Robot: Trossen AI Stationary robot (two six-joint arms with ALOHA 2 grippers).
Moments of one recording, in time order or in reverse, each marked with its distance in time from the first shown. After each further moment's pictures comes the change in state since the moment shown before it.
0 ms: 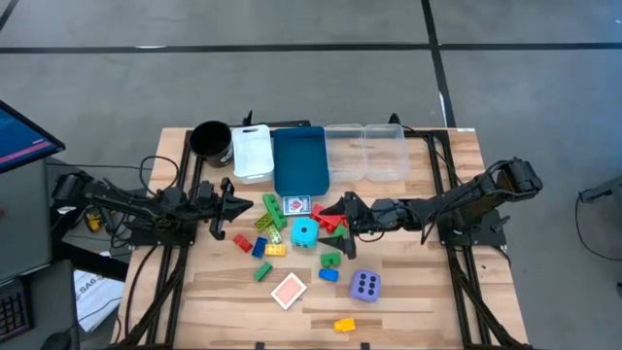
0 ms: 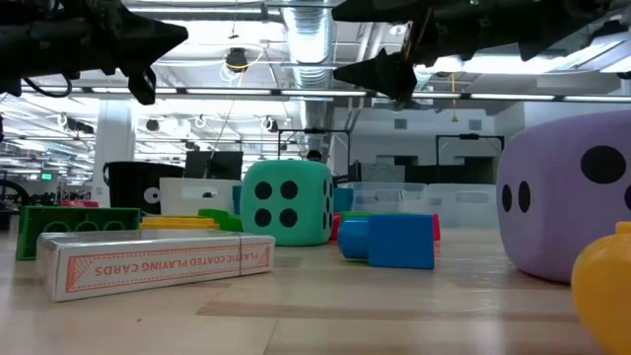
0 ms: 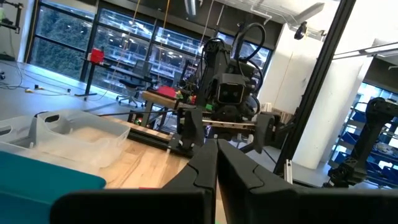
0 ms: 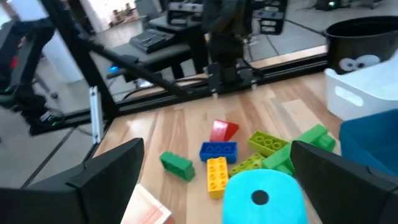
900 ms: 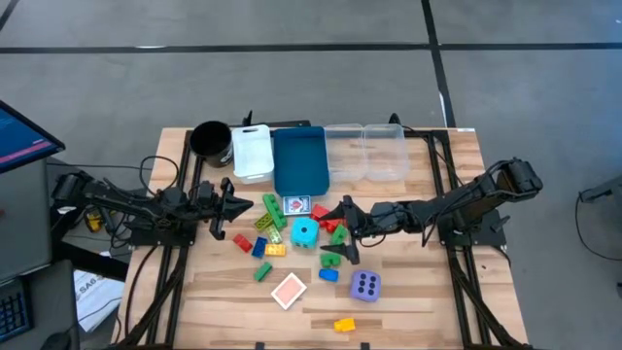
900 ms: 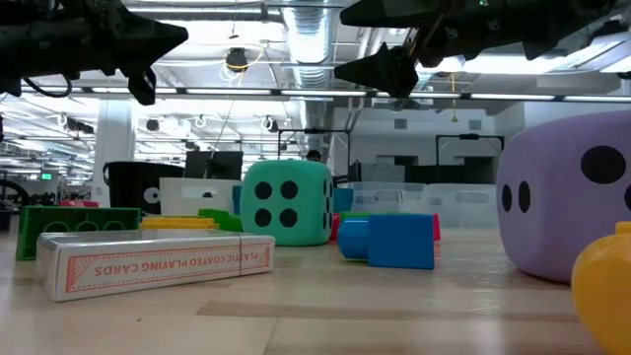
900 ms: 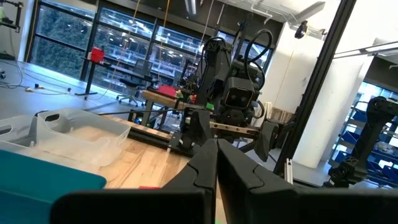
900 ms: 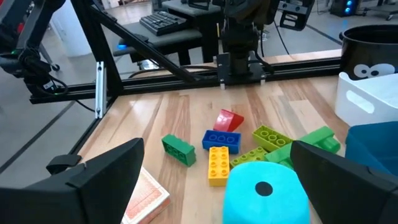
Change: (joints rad) left arm 0.000 0.000 0.000 -0.004 0.000 0.000; right arm 0.020 0.000 0.000 -0.037 -0.019 -0.103
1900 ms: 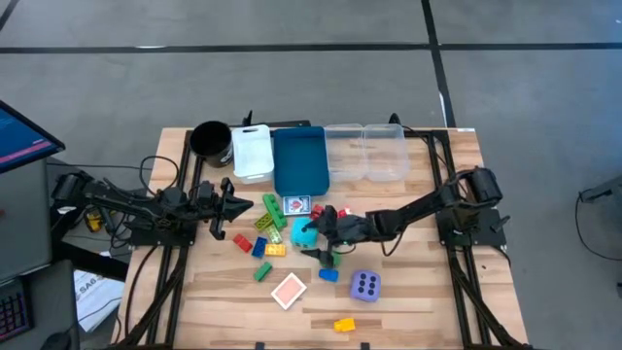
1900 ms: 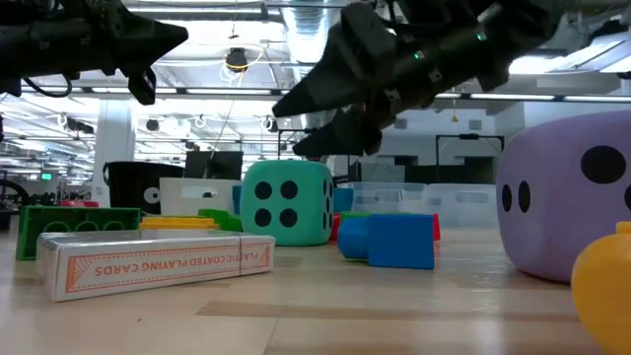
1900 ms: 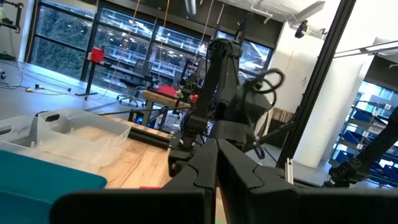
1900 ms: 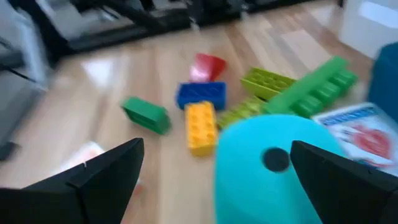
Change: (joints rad) left arm 0.000 0.000 0.000 -0.001 0.000 0.004; right arm -0.010 0.331 0.222 -0.141 0.093 0.133
